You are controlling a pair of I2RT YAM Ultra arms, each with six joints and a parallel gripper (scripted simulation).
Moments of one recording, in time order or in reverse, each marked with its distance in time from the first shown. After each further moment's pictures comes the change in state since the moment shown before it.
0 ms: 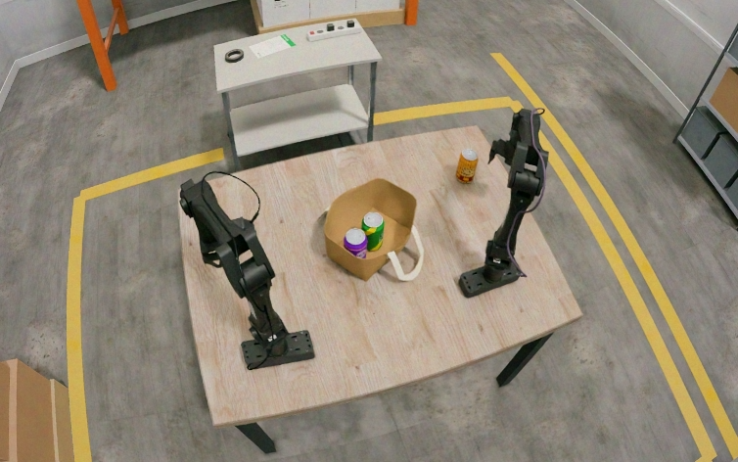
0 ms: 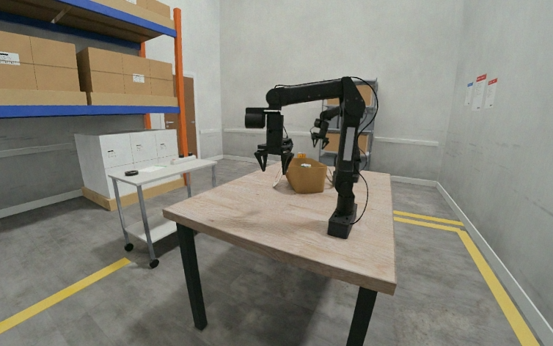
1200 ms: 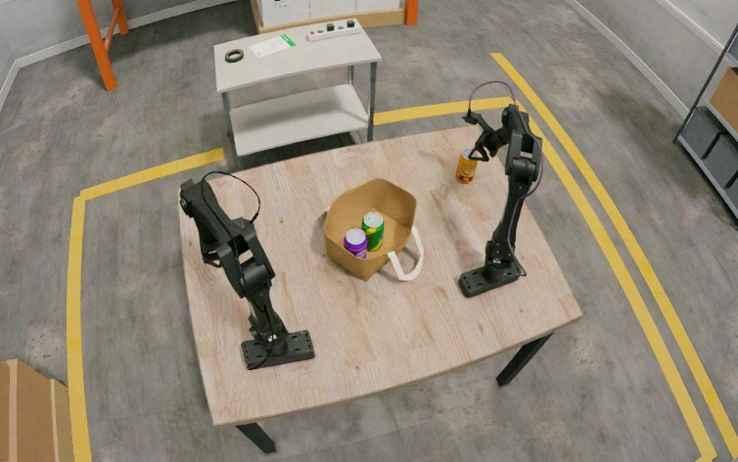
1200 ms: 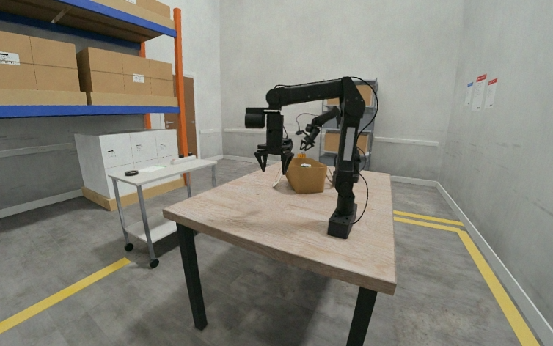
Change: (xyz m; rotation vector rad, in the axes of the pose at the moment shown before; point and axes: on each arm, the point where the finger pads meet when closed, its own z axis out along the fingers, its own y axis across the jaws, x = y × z) left arm 0.000 0.000 0.000 0.000 0.000 0.000; right arm -0.054 0.091 0.043 -0.359 -0.266 -1.387
